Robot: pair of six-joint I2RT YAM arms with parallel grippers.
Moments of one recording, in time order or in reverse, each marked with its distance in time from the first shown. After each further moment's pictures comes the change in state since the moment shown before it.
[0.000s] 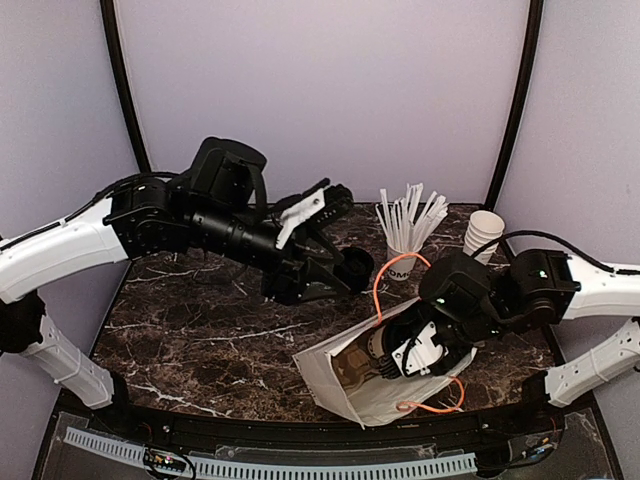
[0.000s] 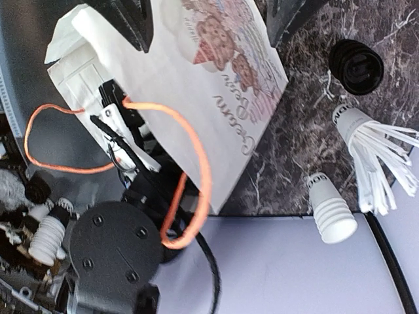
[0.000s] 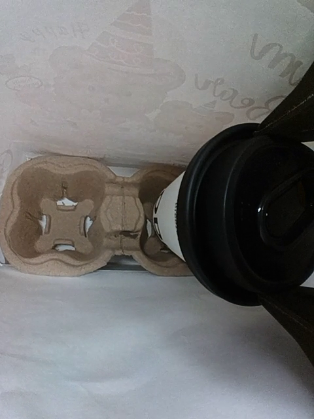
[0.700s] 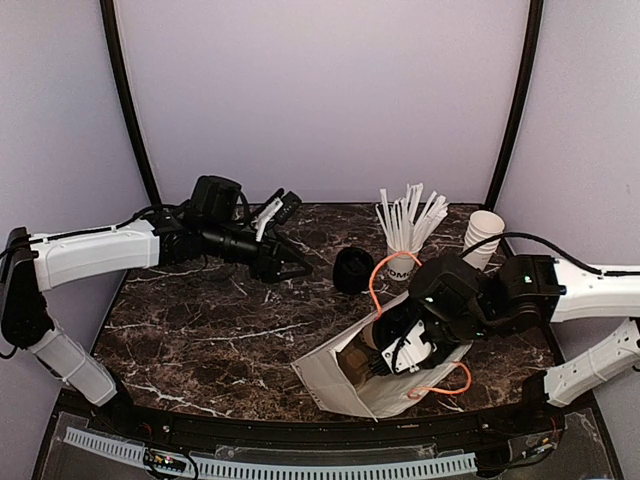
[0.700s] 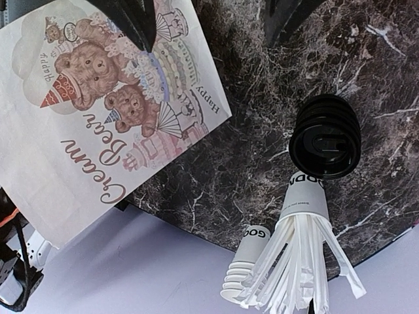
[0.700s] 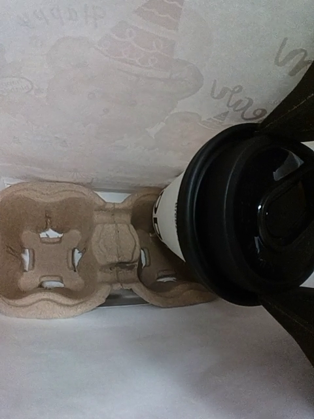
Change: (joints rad) left arm 0.427 0.023 -0.422 0.444 0.319 -0.176; right arm -0.023 0.024 -0.042 0.122 0.061 -0.127
